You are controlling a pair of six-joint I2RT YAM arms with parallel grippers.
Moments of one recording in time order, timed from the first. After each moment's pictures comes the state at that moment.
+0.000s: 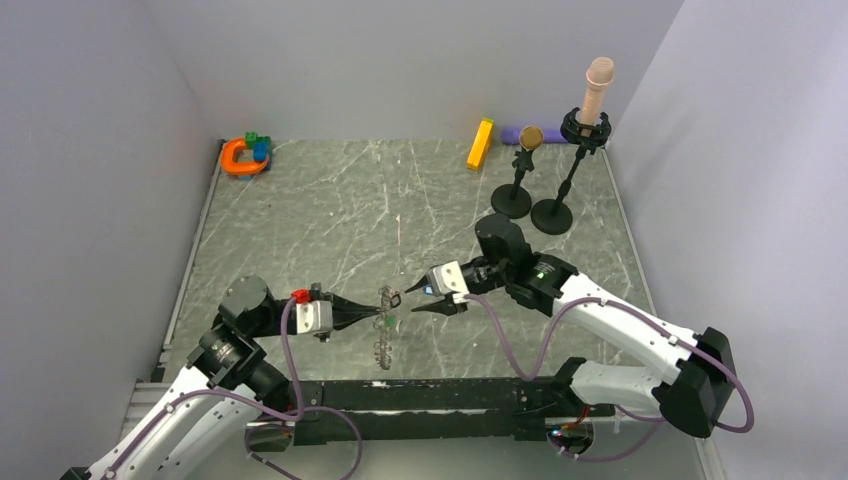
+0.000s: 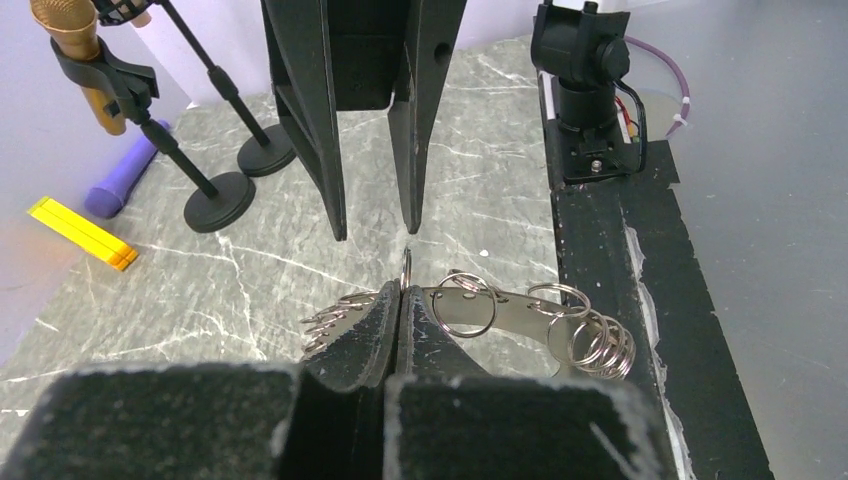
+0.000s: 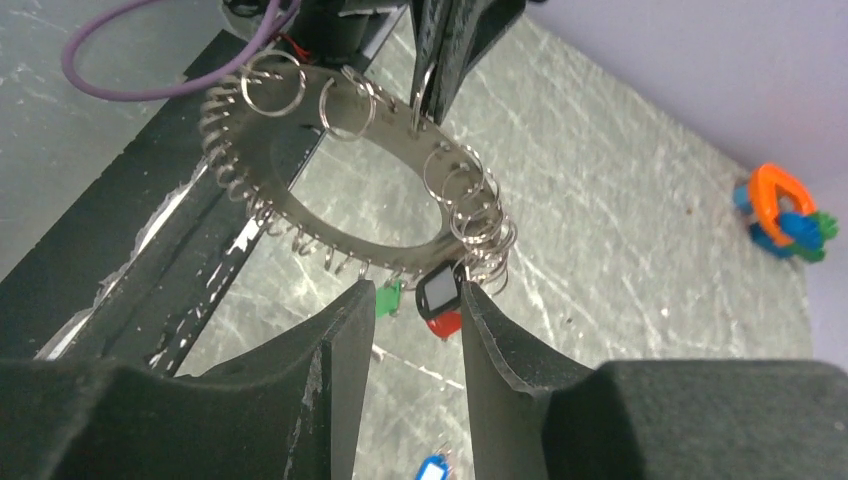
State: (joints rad) left arm -0.62 0.42 0.51 -0.10 0.84 0.30; right arm 0.82 1.12 0.89 -0.22 -0.96 -0.83
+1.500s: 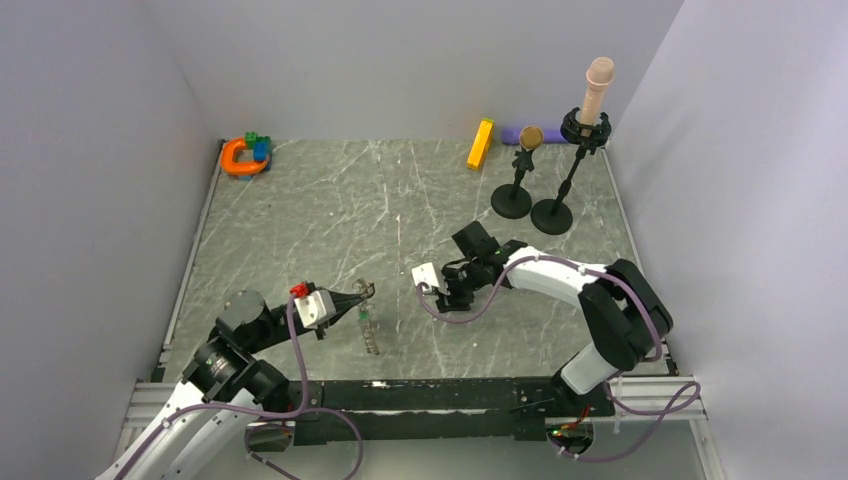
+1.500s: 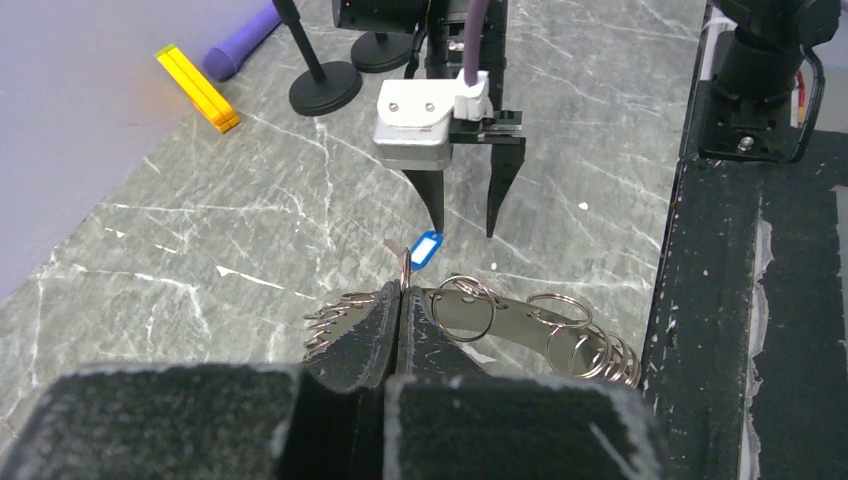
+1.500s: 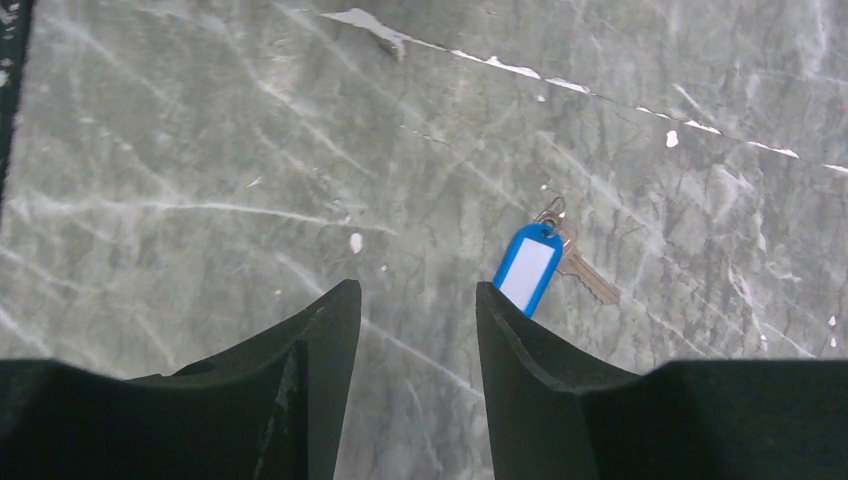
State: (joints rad) left arm -0.62 0.28 0.44 -0.22 0.50 0.26; right arm 0.66 1.55 0.86 -0.42 -0.65 -1.06
